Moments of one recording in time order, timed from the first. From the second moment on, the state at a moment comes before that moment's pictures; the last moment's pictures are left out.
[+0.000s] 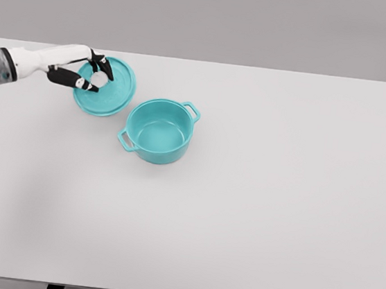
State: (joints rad) left arm -0.91 0.67 -0.85 -0.88 0.10 -0.61 -0.53; right arm 0.00 0.00 0.12 0.11 0.07 -0.28 0.38
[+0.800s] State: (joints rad) left arm -0.98 0.74 -1.03 -0.99 0.23 -0.61 -0.57; right arm 0.00 0.00 0.12 0.11 0.07 -0.28 0.38
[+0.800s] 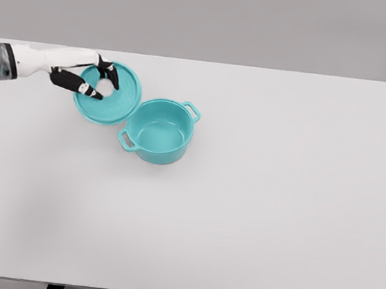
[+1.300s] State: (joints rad) left arm -1.00 0.72 -1.10 -1.02 0.28 -0.60 -0.57; right arm 0.00 0.00 0.12 0.11 0.07 -0.28 0.38
